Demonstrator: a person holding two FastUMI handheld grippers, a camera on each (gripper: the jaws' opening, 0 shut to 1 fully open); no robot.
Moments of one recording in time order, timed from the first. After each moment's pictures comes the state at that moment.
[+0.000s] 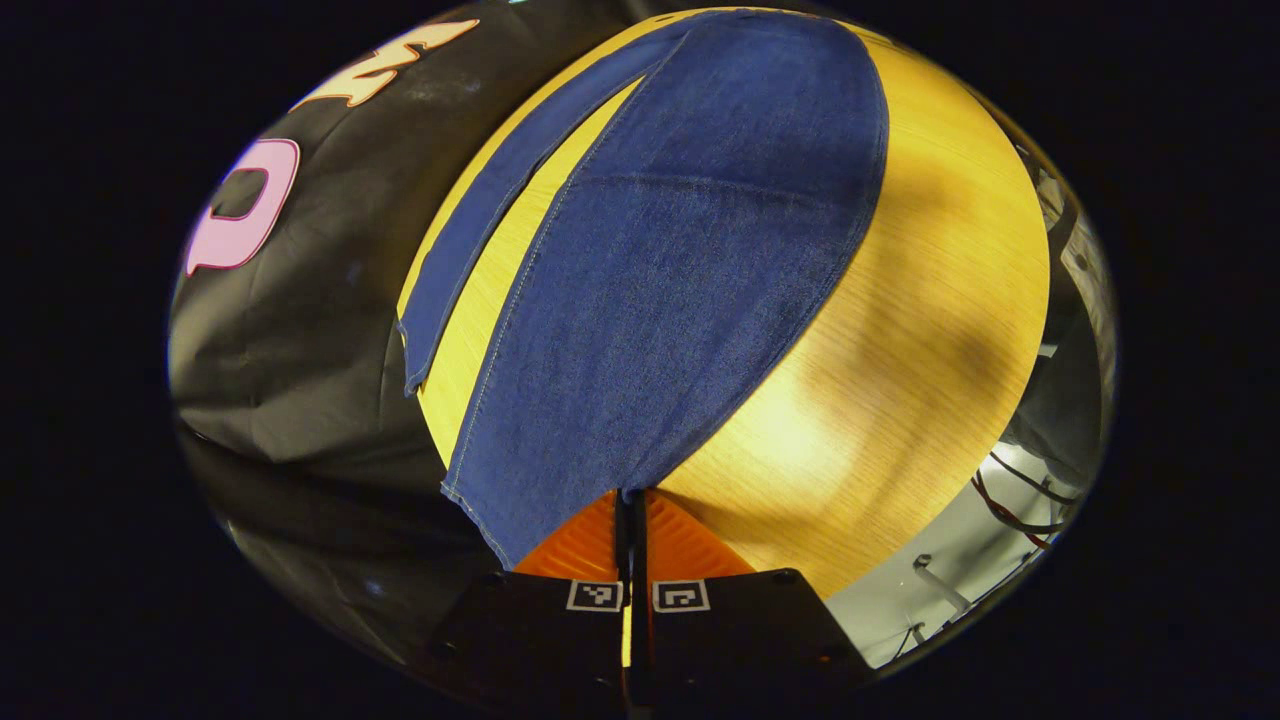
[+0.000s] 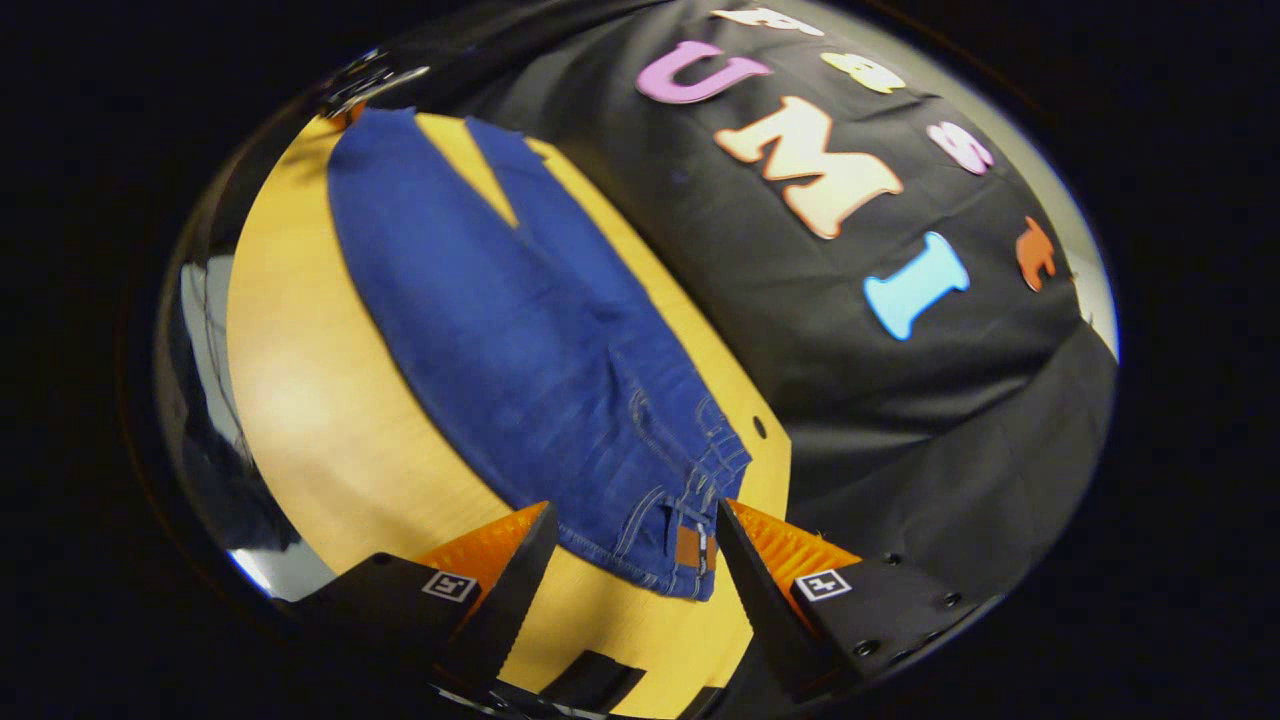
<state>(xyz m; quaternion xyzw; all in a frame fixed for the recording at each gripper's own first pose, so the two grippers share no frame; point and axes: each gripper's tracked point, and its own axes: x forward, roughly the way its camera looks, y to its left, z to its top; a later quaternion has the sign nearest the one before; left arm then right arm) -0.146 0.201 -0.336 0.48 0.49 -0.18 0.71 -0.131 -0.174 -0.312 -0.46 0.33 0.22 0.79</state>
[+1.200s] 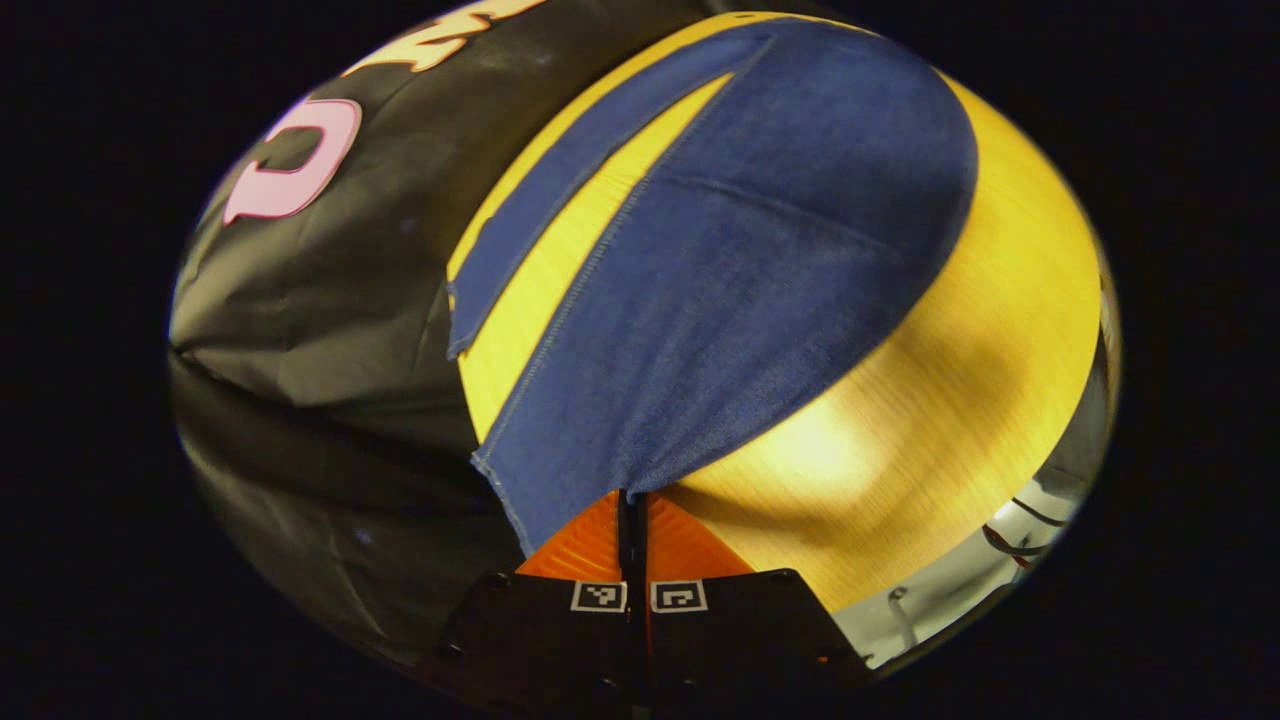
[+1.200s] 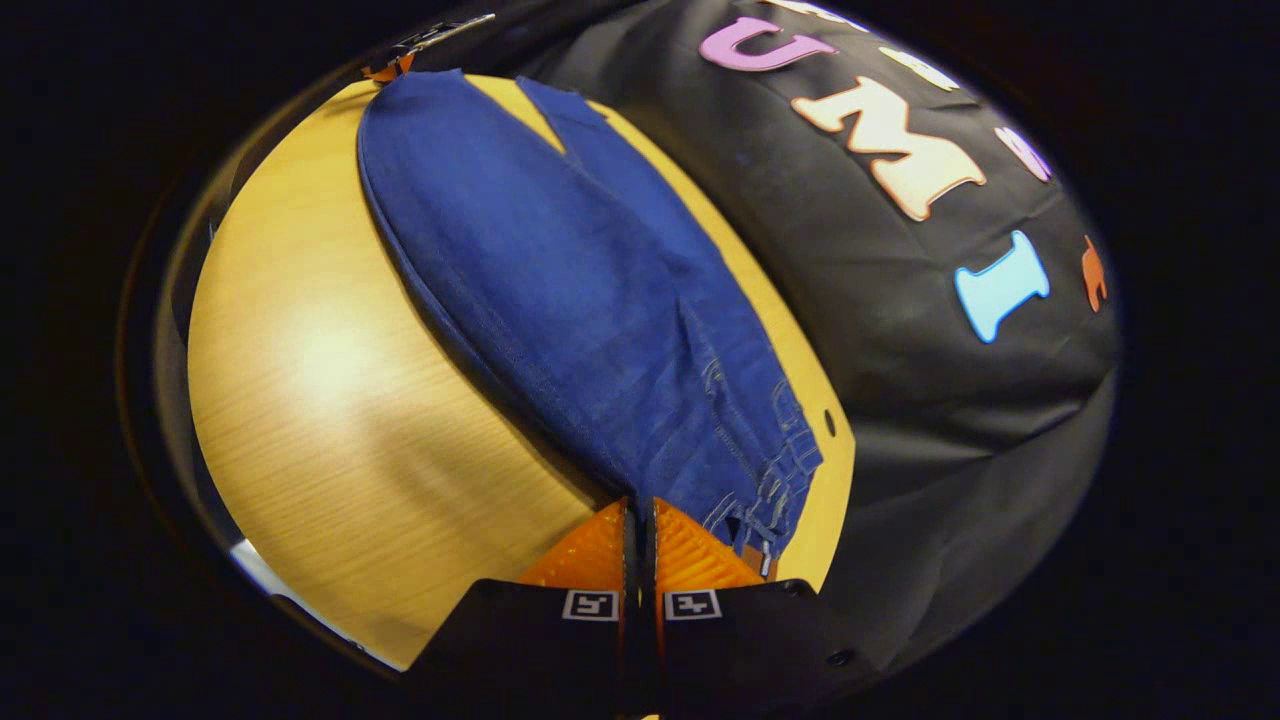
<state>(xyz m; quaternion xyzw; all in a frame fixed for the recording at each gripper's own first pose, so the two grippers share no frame) -0.120 0.198 -0.309 0.44 0.48 -0.06 0.75 -0.099 -0.166 -0.365 -0.44 0.37 0.25 0.78</state>
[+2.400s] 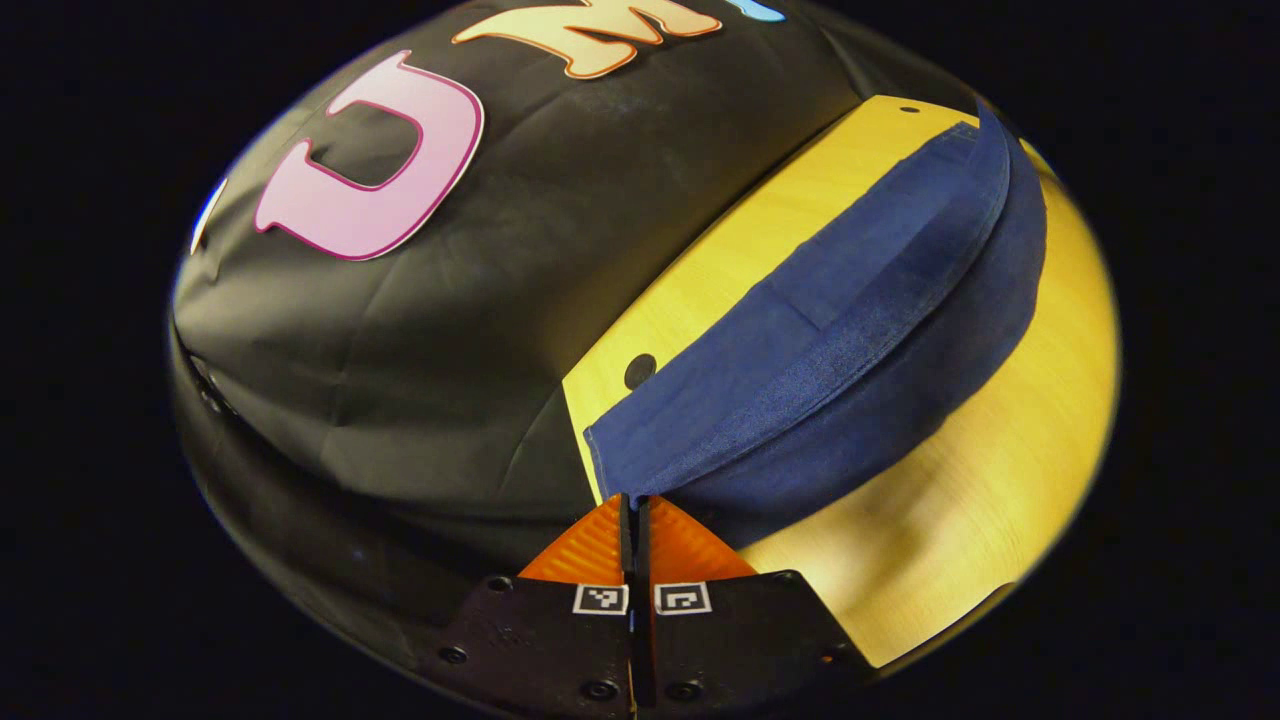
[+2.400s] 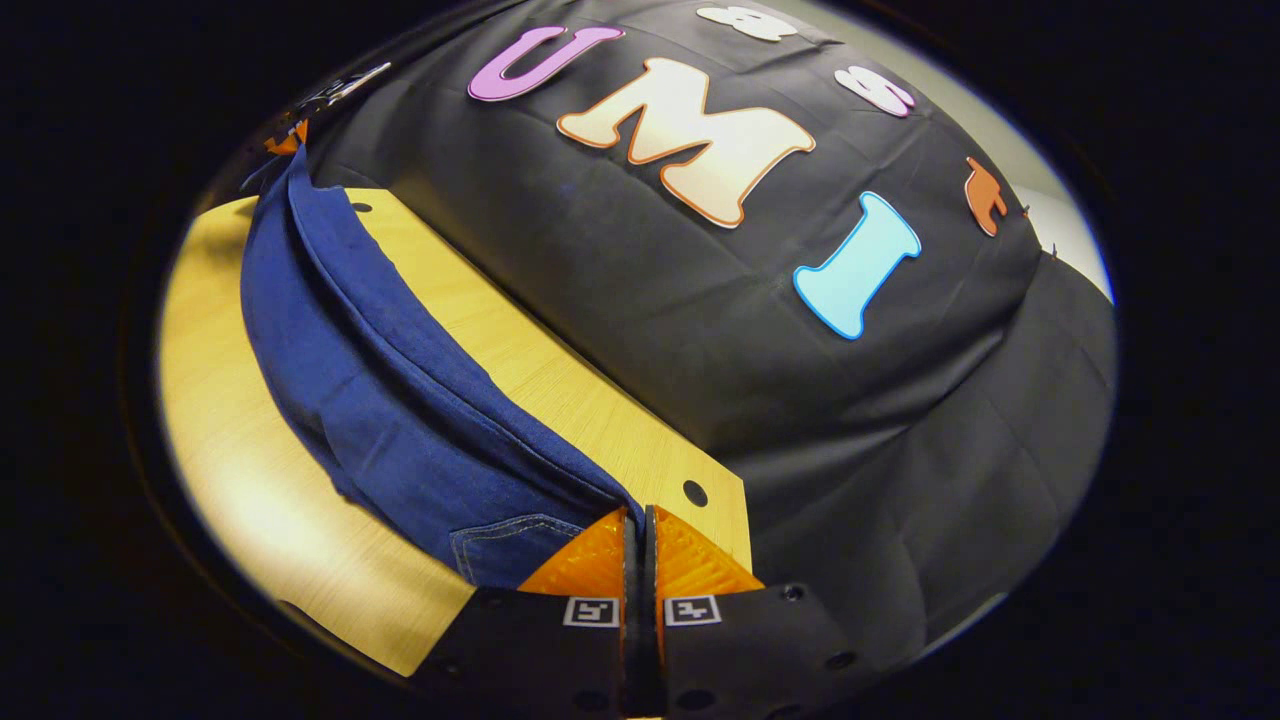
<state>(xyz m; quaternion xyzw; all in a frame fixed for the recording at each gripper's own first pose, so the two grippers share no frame) 0.167 0.192 -0.217 0.40 0.37 -0.06 0.84 0.121 -0.137 -0.290 -0.37 0.29 0.07 0.88</state>
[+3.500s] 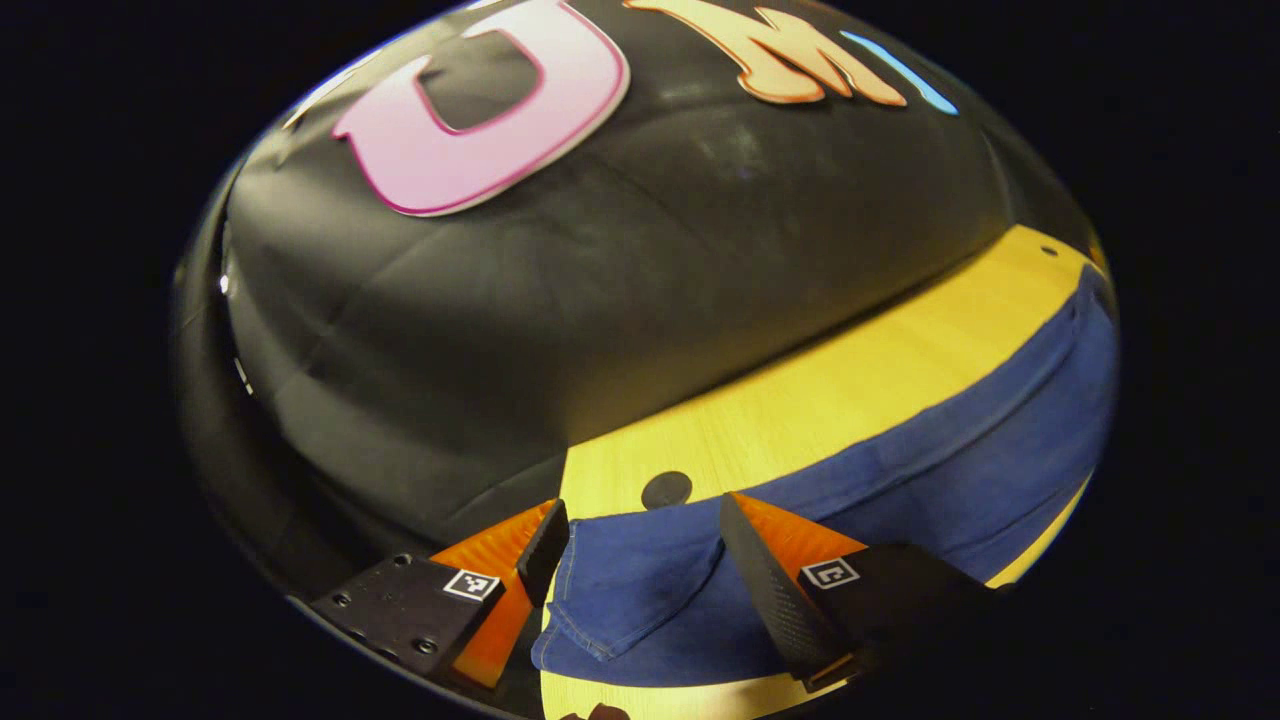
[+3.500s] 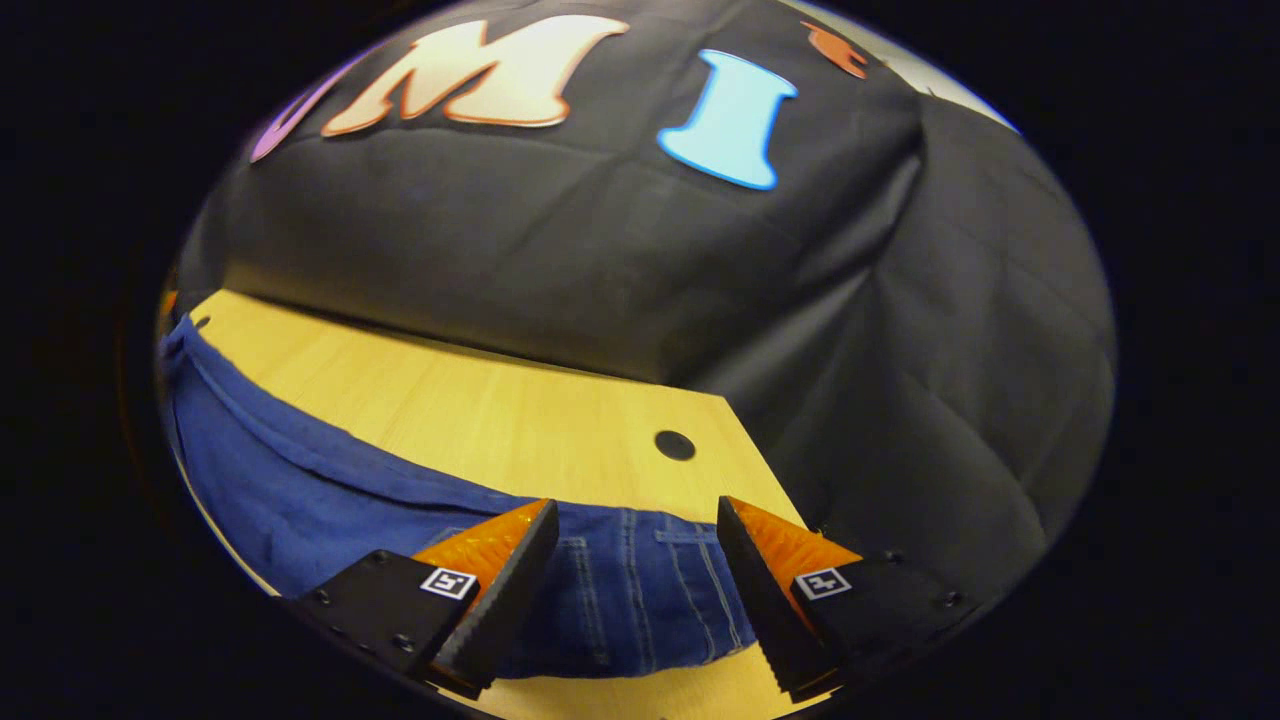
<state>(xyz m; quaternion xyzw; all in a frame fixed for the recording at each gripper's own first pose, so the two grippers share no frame) 0.281 0.173 -0.211 0.23 0.24 0.02 0.94 0.188 -0.229 -0.356 -0.16 0.36 -0.13 0.91</state>
